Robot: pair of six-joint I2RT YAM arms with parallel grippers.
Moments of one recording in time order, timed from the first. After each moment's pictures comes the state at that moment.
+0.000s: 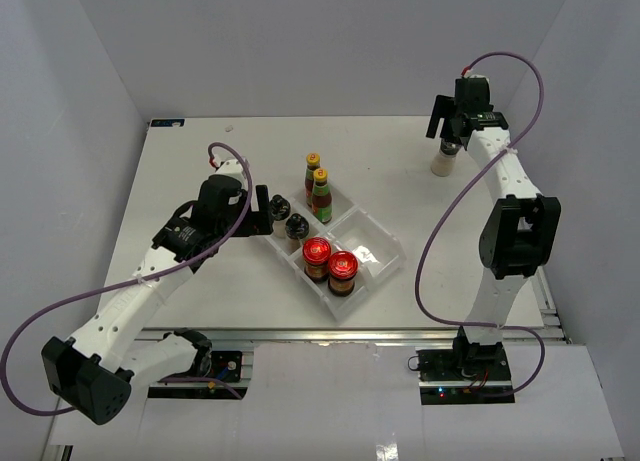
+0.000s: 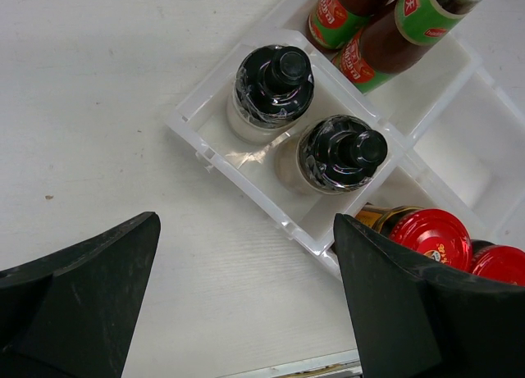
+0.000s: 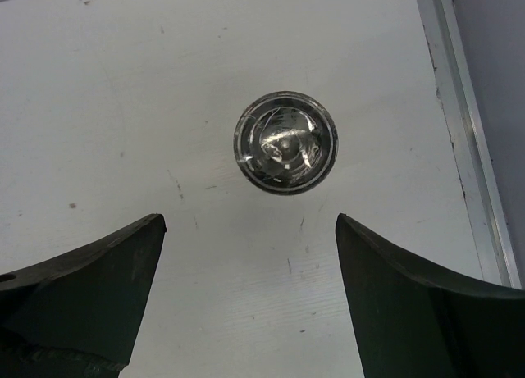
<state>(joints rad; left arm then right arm) -0.51 1.06 1.02 -0.62 -0.20 -0.38 0.07 1.94 1.81 -0.57 0.20 0.19</state>
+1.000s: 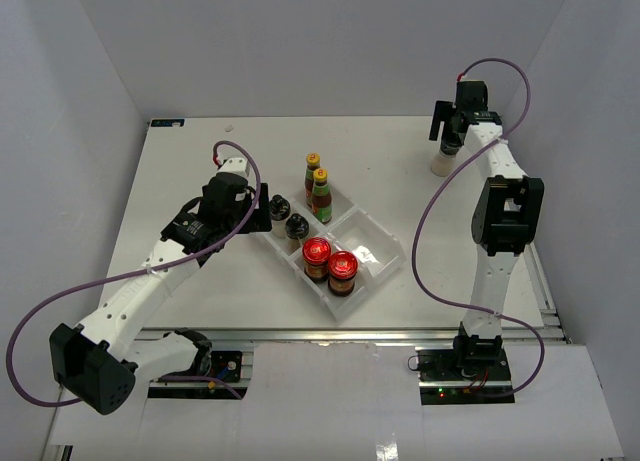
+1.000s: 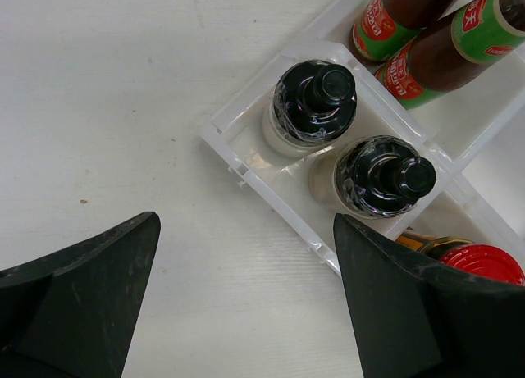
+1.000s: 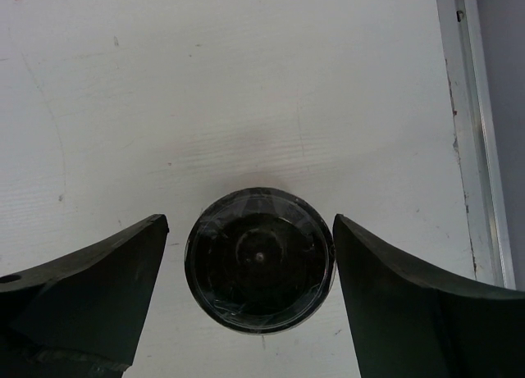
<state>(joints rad) -0.51 1.11 1.02 -0.60 -0.30 -0.36 0.01 2.19 1.99 -0.53 0.13 0.09</state>
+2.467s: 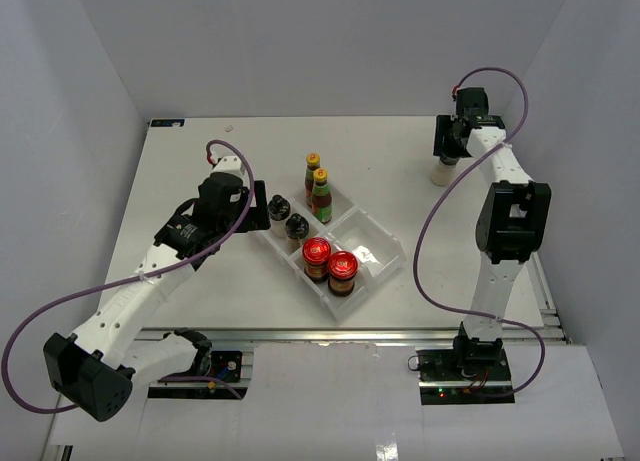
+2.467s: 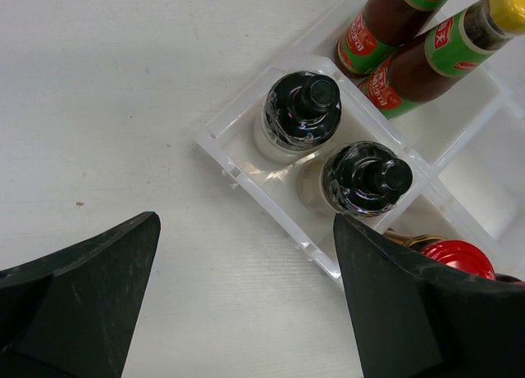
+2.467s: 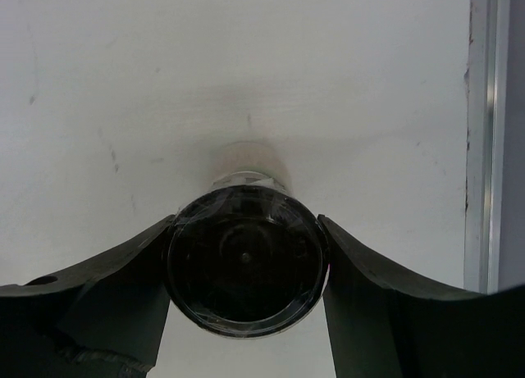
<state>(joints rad) -0.51 1.07 1.03 -0.61 -0.30 -0.38 0.02 2.10 1.88 -0.64 0.10 0.03</state>
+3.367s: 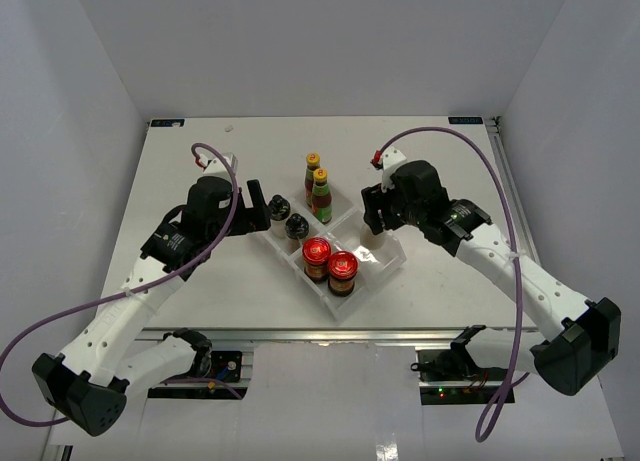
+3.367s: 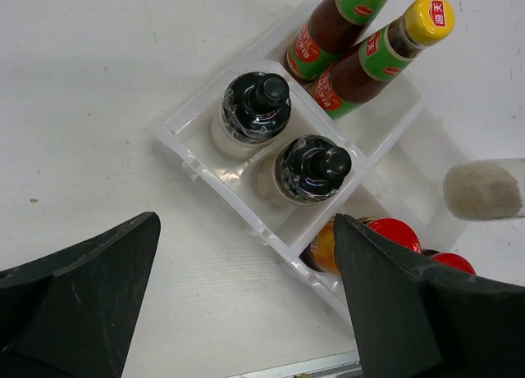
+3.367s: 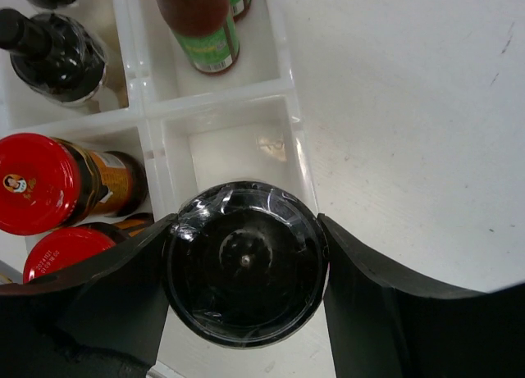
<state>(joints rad) -0.51 0.98 1.03 -0.61 -0.22 -0.46 0.65 1.21 1.12 -0.54 0.03 0.05</state>
